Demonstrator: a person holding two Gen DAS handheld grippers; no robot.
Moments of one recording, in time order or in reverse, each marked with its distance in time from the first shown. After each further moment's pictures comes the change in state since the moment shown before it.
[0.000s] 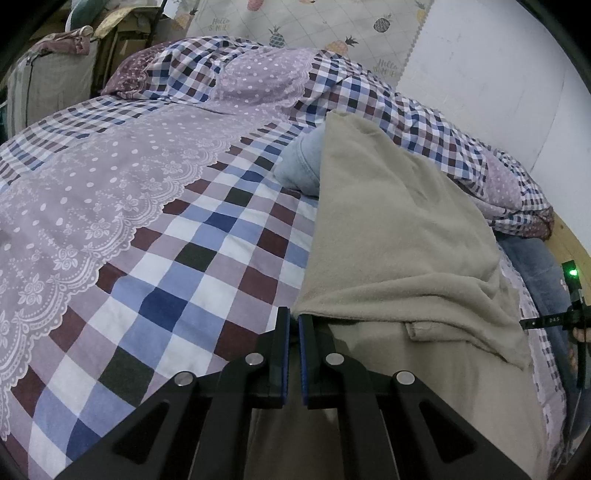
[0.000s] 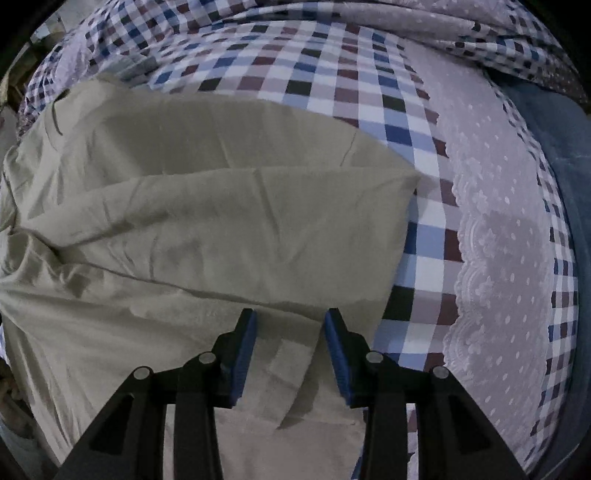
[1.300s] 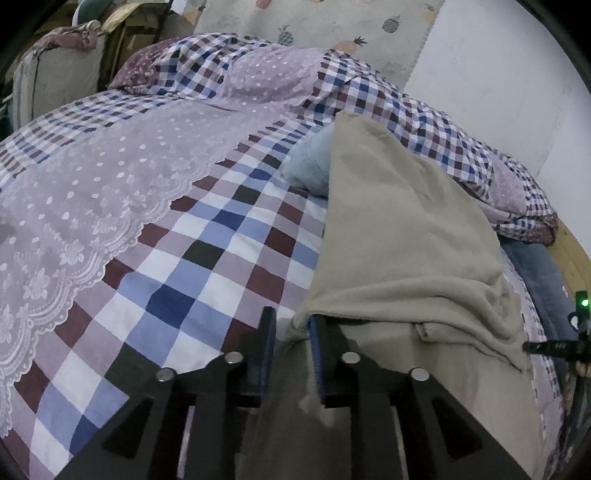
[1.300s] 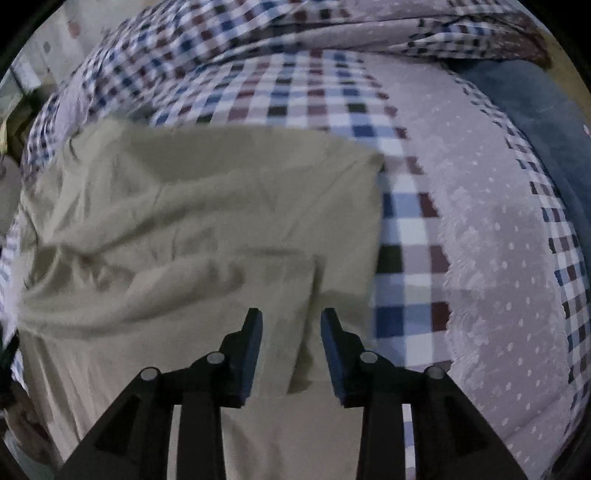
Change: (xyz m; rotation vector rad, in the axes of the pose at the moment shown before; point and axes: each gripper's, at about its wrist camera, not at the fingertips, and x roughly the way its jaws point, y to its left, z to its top) left arm -0.001 0.006 -0.001 -0.030 0.010 0.013; right arm -0.014 0.002 -0.031 0.146 -0.126 0.024
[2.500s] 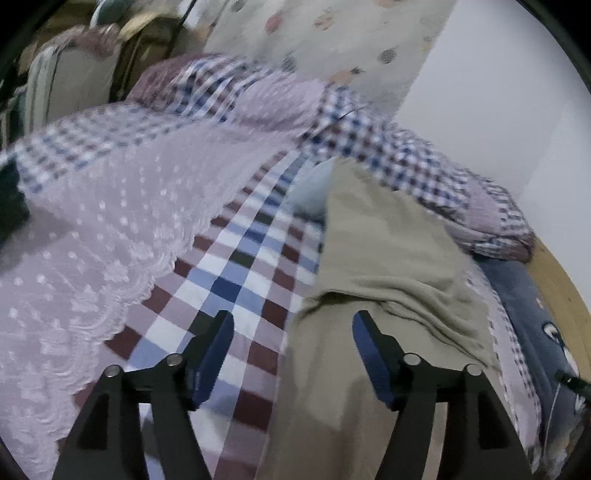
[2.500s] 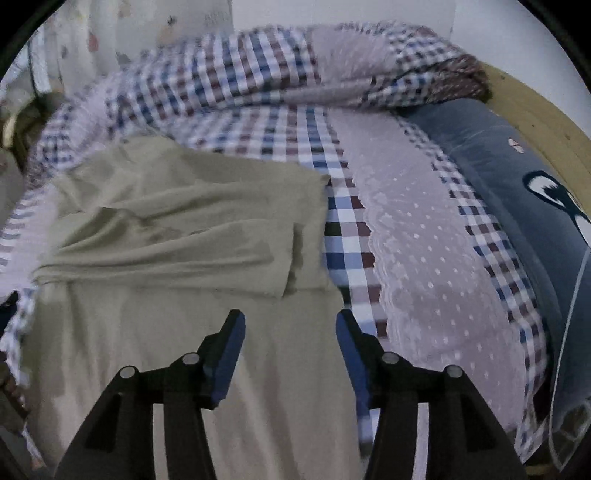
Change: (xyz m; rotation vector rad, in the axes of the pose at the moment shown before) left arm -0.098 0.021 -0.017 0.013 -0.103 -0.076; right arm -0.156 0.025 -0.124 0.015 -0.257 -0.101
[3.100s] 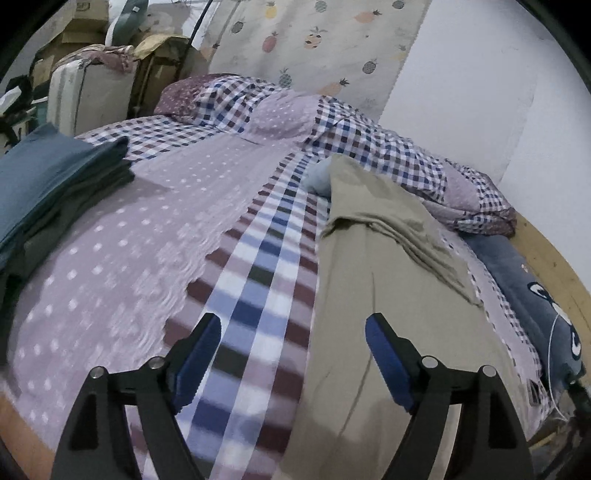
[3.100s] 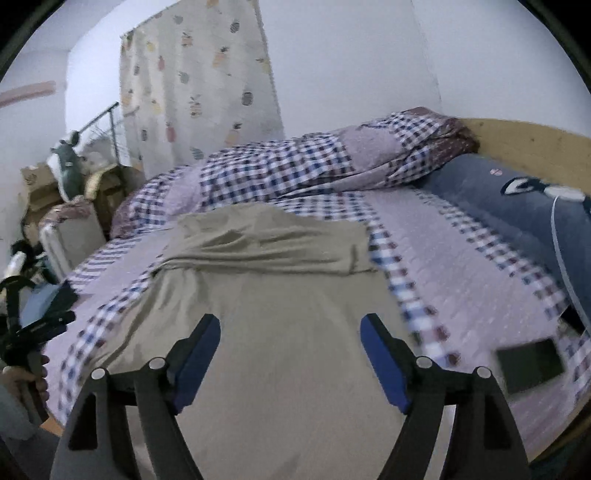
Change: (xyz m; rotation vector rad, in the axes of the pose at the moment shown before) left arm -0.153 0.040 -0.101 0.036 -0.001 0.026; right arm -0.141 0.039 -0.209 0.029 -0.426 0.215
